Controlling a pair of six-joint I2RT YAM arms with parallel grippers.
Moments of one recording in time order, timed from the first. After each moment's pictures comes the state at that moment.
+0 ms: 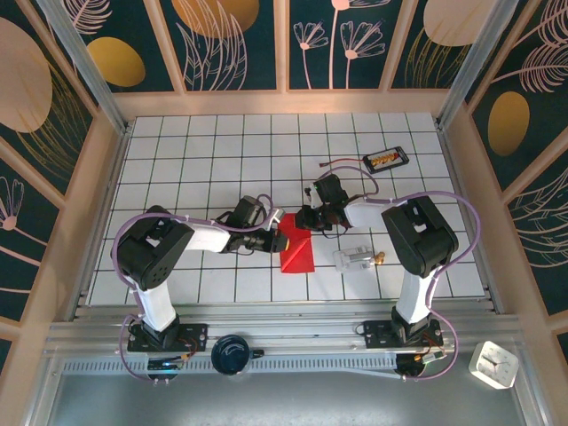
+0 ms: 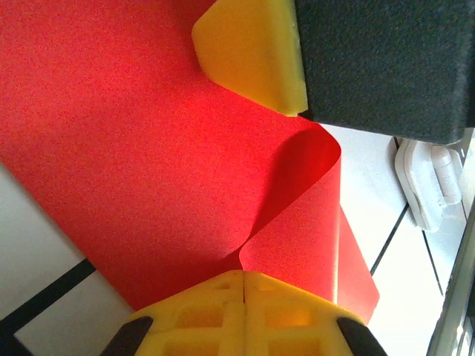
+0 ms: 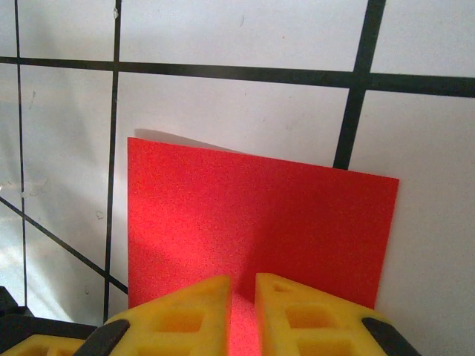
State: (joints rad) left arm -0.65 1.82 0.76 0.19 0.57 -0.48; right arm 0.55 1.84 0.95 -0.10 -0.41 0.52
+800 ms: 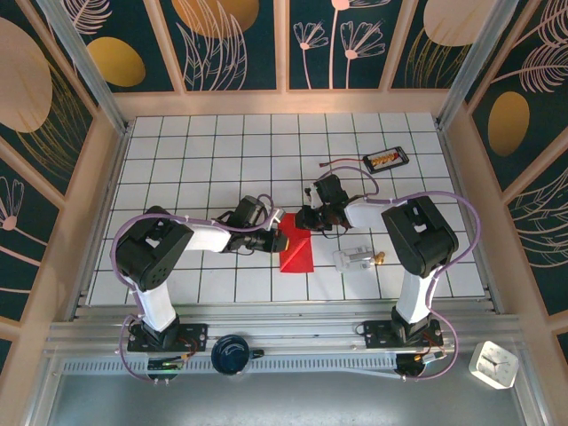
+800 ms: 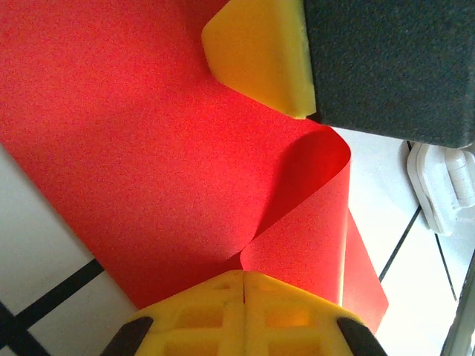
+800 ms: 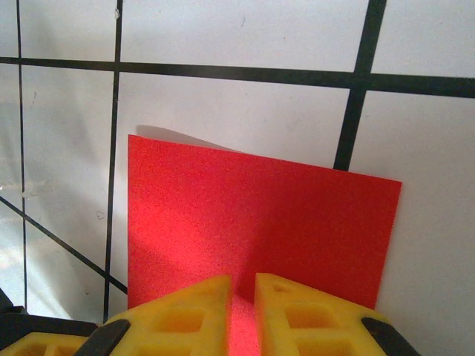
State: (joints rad) left arm -0.65 1.82 0.77 0.16 0.53 -0.47; right arm 0.55 1.84 0.95 -0.09 -0.41 0.52
